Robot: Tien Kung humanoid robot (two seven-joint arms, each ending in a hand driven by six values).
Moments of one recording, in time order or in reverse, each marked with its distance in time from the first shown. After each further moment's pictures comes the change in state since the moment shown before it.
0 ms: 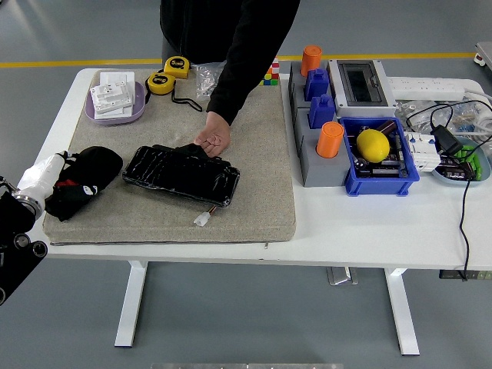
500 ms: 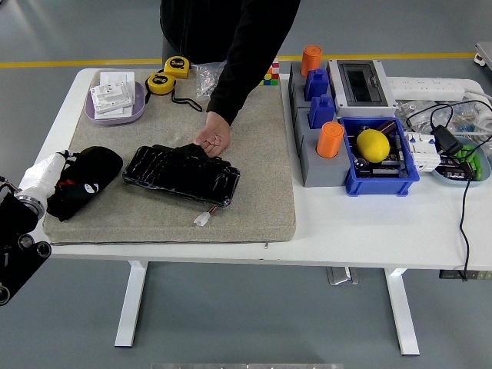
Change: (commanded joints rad) left arm -0.006 -0.011 0.008 0.018 -0.002 0.044 -0.009; right arm 0.000 0.000 0.024 0.002 -0.009 -0.001 0.001
